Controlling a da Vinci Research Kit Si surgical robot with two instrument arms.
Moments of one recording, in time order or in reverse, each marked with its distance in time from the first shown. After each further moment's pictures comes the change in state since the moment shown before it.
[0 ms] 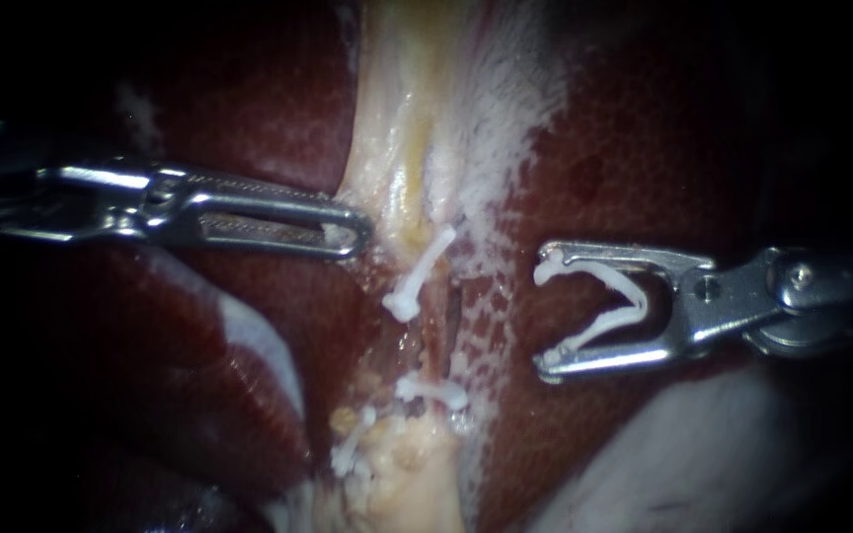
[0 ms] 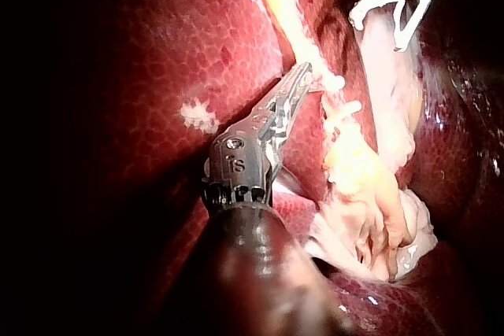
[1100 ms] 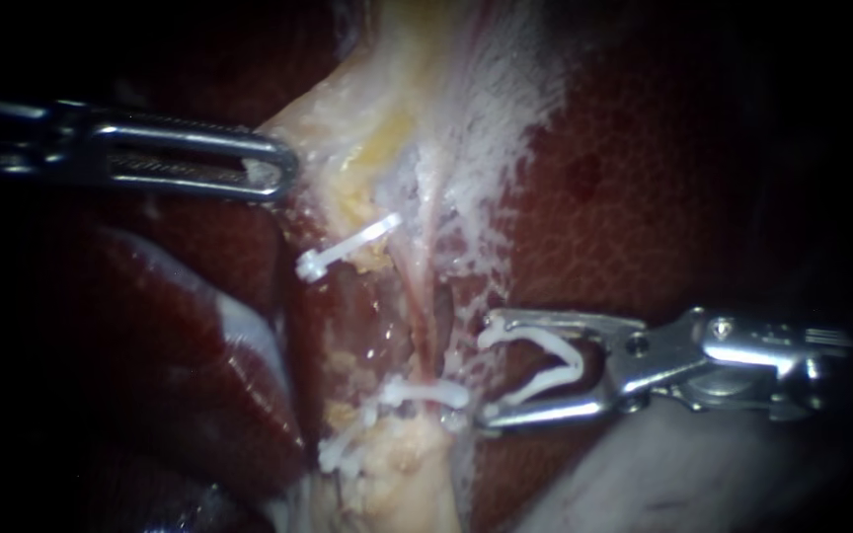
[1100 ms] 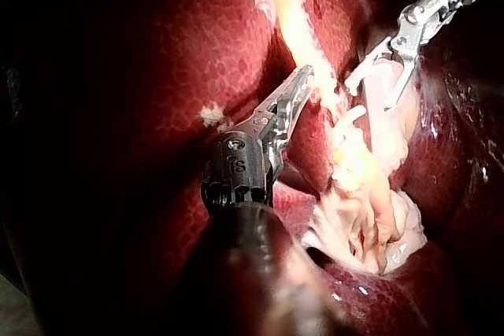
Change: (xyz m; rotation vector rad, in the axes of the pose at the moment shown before) right arm -0.006 -0.002 0.009 0.085 -0.018 0.319; left arm -0.008 -0.004 -0.008 -0.014 -0.039 -0.013
